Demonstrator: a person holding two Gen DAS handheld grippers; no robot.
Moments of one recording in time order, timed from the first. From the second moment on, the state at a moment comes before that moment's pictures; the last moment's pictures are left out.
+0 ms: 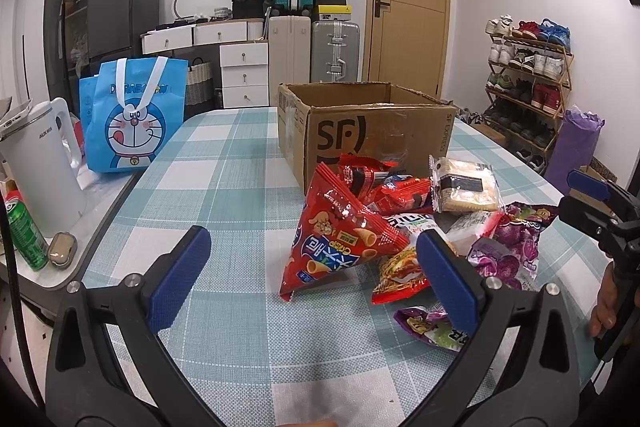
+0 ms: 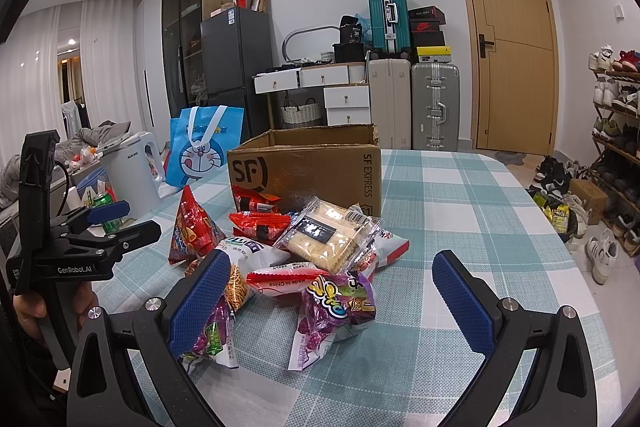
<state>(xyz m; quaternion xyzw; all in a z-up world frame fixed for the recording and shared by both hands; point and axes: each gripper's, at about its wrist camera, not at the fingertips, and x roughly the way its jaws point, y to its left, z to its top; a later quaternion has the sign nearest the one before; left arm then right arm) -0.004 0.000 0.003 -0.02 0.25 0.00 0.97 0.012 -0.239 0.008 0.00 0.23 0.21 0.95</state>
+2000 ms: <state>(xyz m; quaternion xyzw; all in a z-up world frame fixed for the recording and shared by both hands) 0.021 0.008 -0.011 -0.04 0.30 -0.01 0.95 0.064 -0.238 -0.025 0.01 0.36 0.16 0.92</state>
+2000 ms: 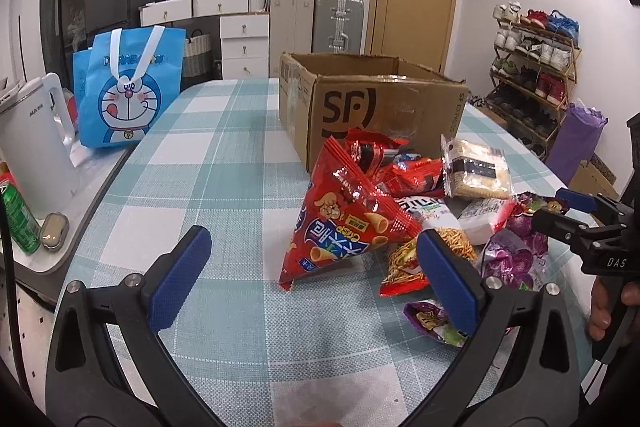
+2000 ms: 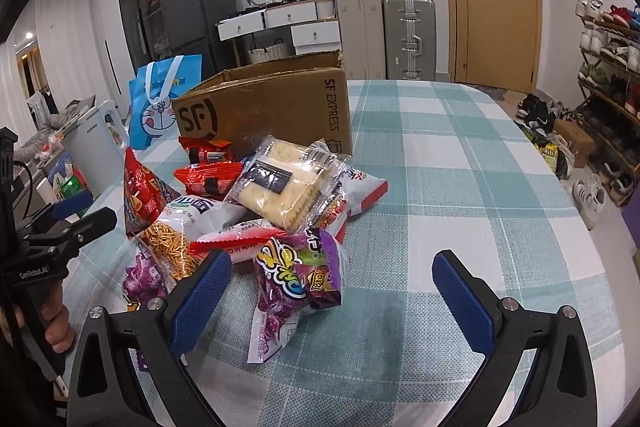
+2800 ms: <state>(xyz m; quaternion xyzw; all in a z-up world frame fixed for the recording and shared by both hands) 0.071 0.000 -0.030 -0.04 0.36 -0.04 0.93 0.071 -0.226 -0.035 0.00 0.40 0.21 0.90</state>
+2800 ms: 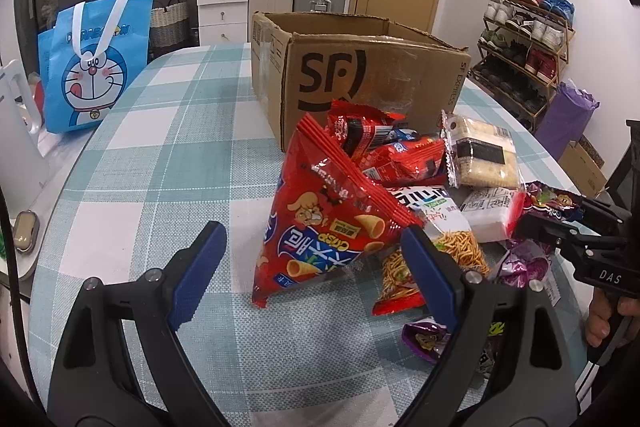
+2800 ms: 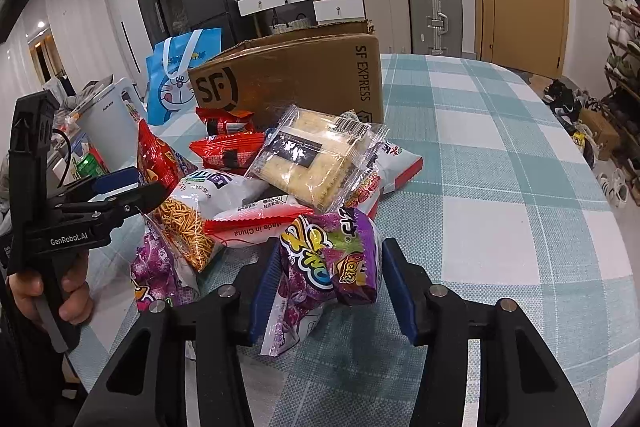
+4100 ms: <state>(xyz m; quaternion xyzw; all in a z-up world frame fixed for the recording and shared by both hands) 0.078 -0.005 -0.034 -0.05 0.37 -0.07 0.92 0.070 -0.231 -0.033 0.02 0.39 0.20 0.90</state>
